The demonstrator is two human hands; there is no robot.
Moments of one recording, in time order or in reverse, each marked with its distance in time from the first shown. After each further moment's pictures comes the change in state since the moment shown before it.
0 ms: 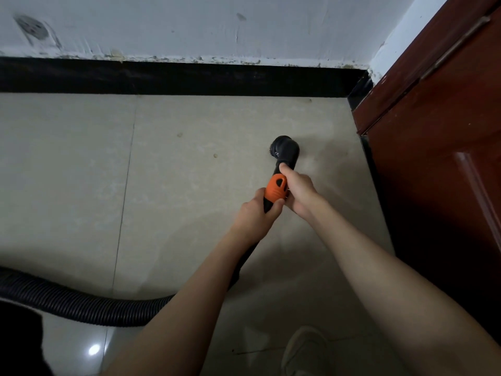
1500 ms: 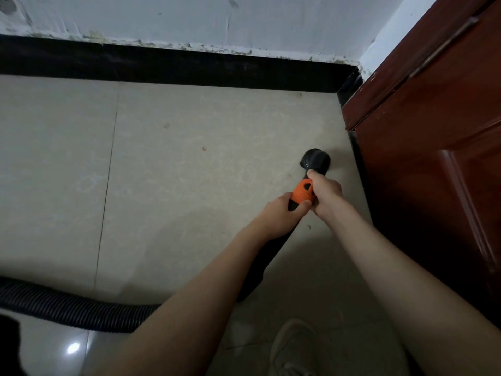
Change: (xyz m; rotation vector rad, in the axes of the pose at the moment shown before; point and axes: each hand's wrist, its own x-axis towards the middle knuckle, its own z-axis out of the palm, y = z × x) left_hand 0.002 0.035 0.030 -0.098 -0.314 0.013; right_hand -0.001 -0.003 -0.051 -0.076 0.347 0.001
